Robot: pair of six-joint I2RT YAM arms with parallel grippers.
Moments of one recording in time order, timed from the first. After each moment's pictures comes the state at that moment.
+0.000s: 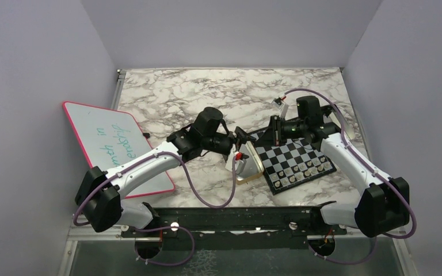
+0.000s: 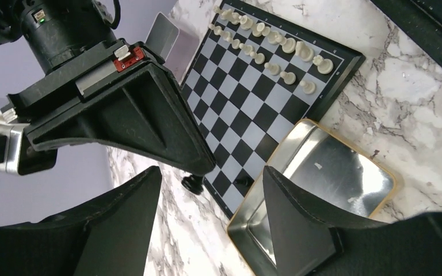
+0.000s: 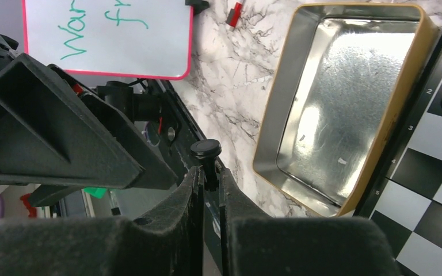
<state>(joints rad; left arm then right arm) -0.80 1.33 1.01 -0.19 0.79 1.23 0.29 1.28 0.94 -0.41 -0.90 0.34</state>
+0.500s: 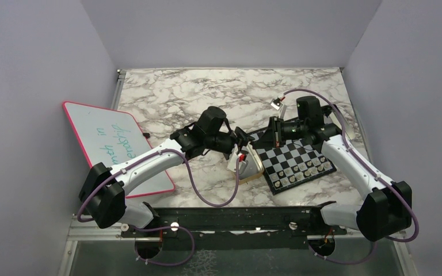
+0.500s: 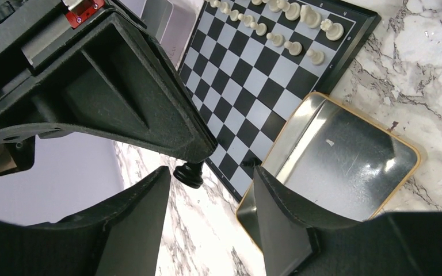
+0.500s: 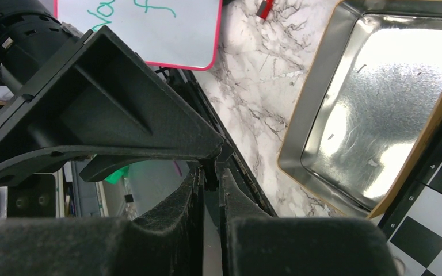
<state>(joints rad) -0.82 1.40 1.06 -0.24 0.72 1.34 0.32 1.25 0.95 -0.41 -0.96 0.37</state>
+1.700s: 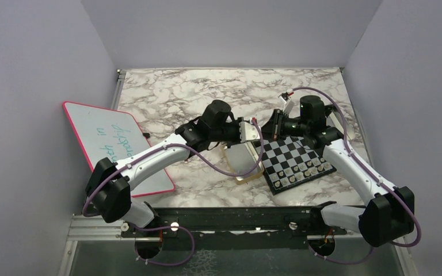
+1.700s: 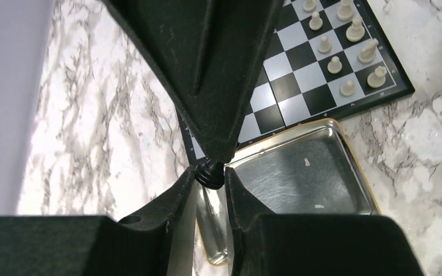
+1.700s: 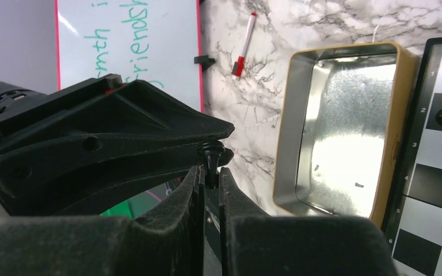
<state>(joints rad) -0.82 1.45 1.15 -0.20 0.45 0.69 0.33 1.21 0.91 -0.23 -0.77 0.61</state>
